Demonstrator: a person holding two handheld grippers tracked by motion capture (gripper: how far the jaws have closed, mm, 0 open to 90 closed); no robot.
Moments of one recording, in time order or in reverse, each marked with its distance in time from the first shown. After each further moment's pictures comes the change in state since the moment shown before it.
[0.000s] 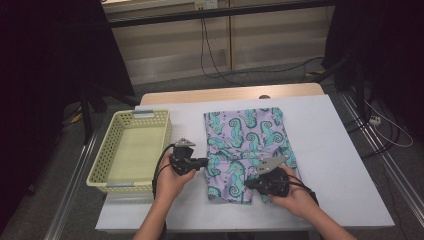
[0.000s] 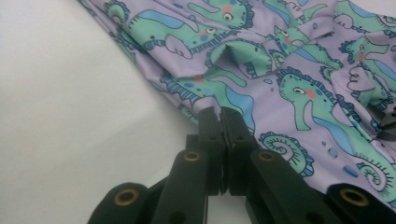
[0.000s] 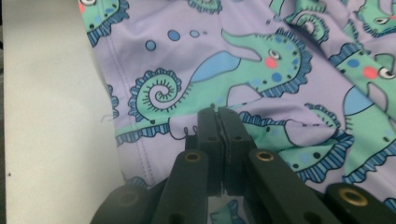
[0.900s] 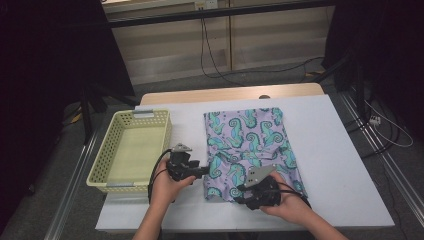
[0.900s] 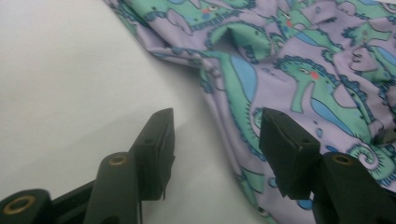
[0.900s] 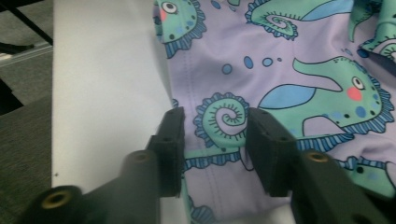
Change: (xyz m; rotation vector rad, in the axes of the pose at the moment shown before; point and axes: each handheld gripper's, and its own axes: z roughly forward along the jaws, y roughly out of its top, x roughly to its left) left arm -0.005 -0.022 -0.001 0.022 -0.007 -0.011; right arm 0.027 0.007 0.014 0.005 0.090 -0.100
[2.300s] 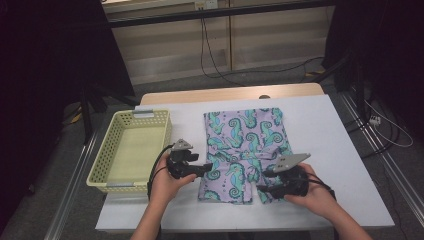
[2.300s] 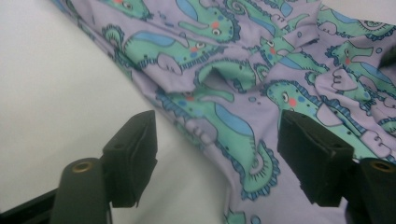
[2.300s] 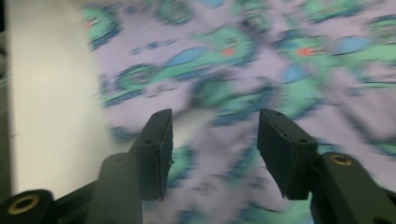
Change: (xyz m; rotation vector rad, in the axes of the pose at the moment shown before) left arm -0.002 0.016 -0.005 -0.082 0.010 0.099; right arm -0.040 -0.029 -0.055 -0.055 -0.122 0.118
